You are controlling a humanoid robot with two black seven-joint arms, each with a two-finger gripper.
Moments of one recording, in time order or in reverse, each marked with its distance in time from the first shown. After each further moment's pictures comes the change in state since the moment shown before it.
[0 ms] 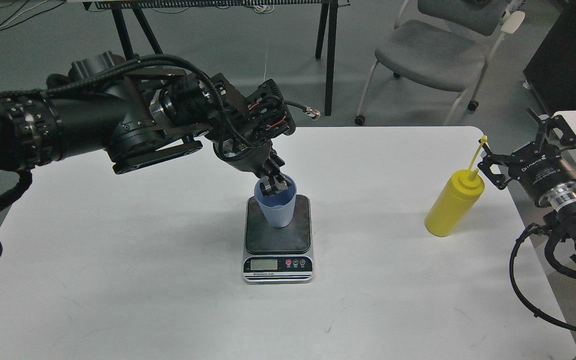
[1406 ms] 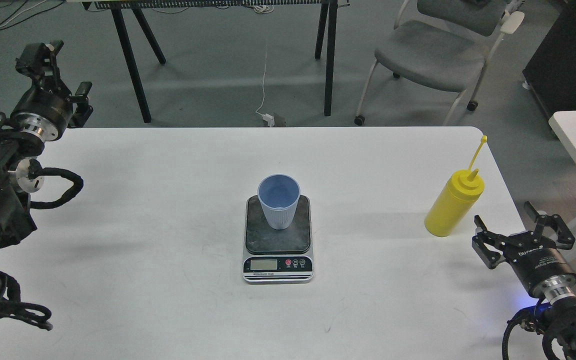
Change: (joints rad) left arm 0.572 0.113 -0.710 0.952 -1.783 0.000 0.000; right arm -0.478 0.019 0.147 0.337 0.316 0.000 -0.018
